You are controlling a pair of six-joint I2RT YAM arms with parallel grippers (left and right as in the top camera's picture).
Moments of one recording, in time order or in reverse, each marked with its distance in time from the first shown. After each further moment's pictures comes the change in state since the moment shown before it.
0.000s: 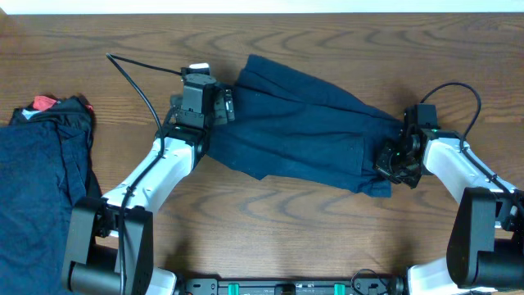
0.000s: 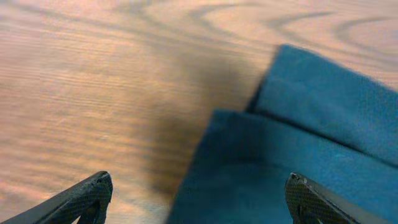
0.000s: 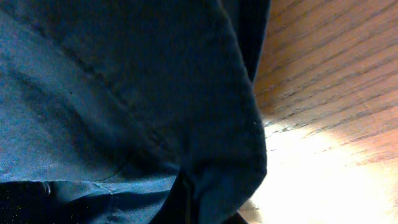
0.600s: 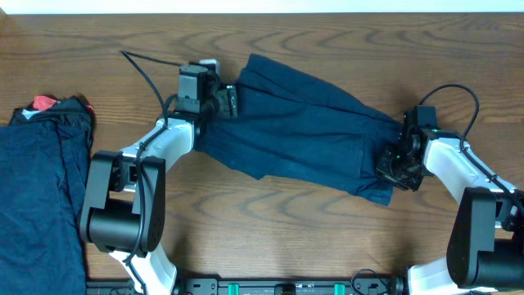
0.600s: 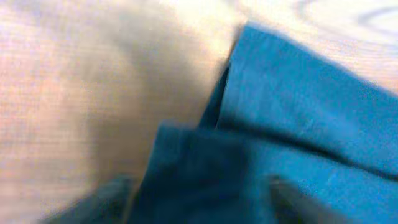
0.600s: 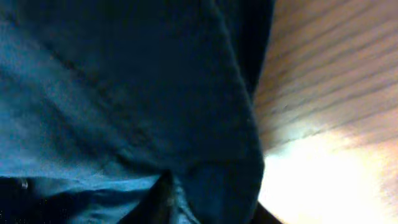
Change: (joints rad) left arm 0.082 0.251 0.109 0.127 0.332 0.022; right arm 0.000 0.000 -0.001 -0.048 0.006 -0.037
